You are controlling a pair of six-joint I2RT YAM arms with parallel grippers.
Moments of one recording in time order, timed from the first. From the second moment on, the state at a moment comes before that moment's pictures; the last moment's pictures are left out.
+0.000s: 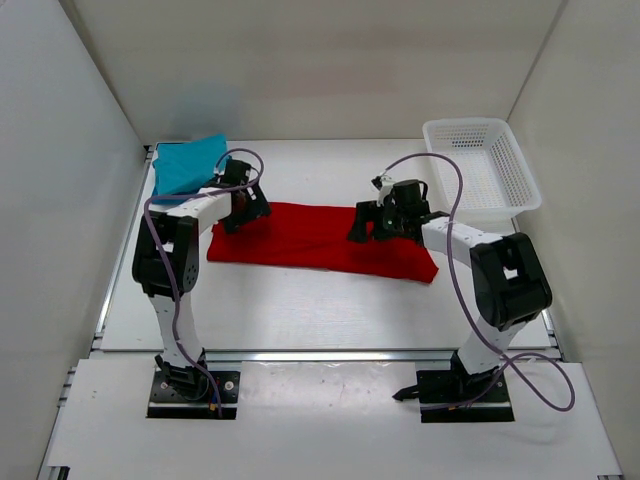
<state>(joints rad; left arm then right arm) -0.21 1.97 1.38 -0.44 -0.13 -0.64 0.34 1.71 1.00 -0.02 -0.43 0.22</state>
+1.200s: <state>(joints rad) -0.33 1.48 1.01 -0.75 -0.16 -0.54 0.35 1.60 0.97 -0.26 -0.16 0.37</state>
